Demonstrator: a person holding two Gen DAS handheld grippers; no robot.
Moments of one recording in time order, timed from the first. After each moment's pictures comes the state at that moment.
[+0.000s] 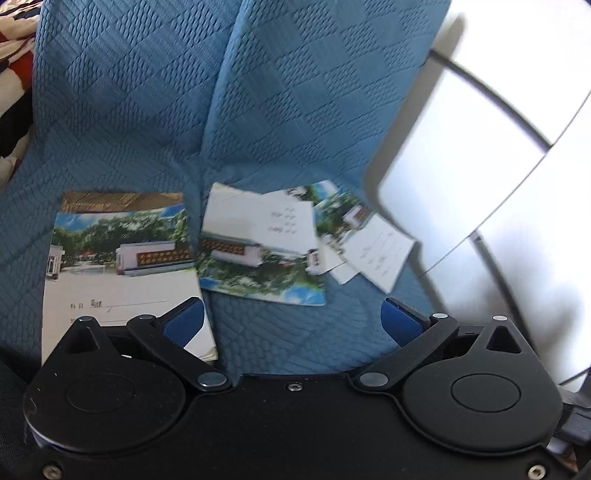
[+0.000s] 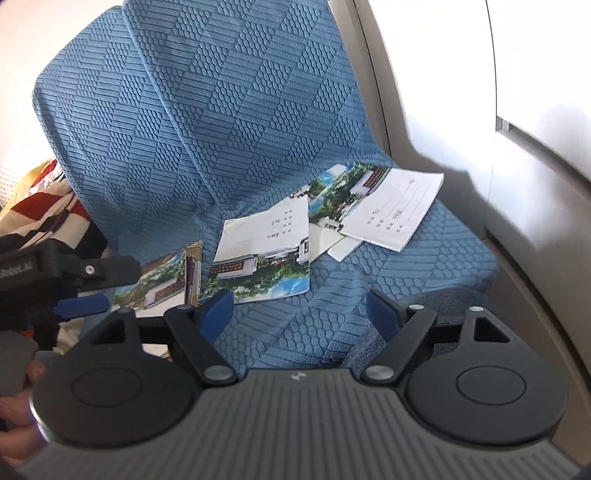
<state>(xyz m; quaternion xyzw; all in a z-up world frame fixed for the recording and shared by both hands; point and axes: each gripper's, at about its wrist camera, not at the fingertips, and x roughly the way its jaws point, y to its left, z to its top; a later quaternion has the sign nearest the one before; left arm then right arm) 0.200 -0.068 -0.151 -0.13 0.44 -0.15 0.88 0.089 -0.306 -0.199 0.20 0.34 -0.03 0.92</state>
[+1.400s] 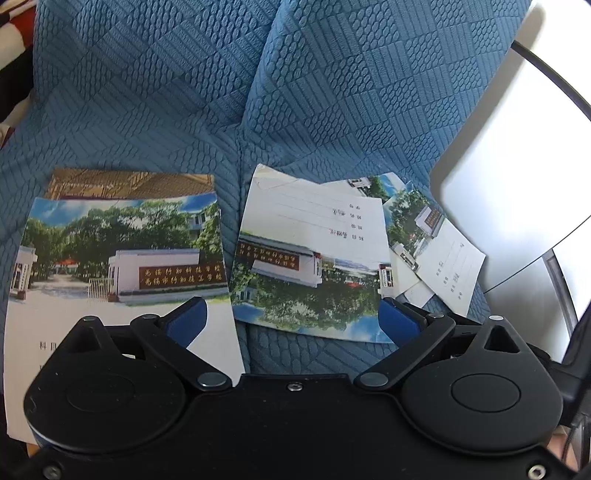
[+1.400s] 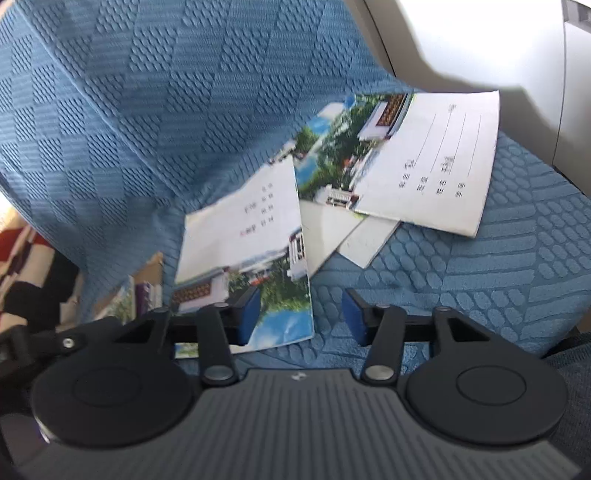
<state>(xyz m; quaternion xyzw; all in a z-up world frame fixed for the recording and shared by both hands) 0.285 -0.060 -0.232 -0.14 0.48 -0.10 0.86 0.220 -0.317 -0.298 0.28 0.40 -0.03 0.87</state>
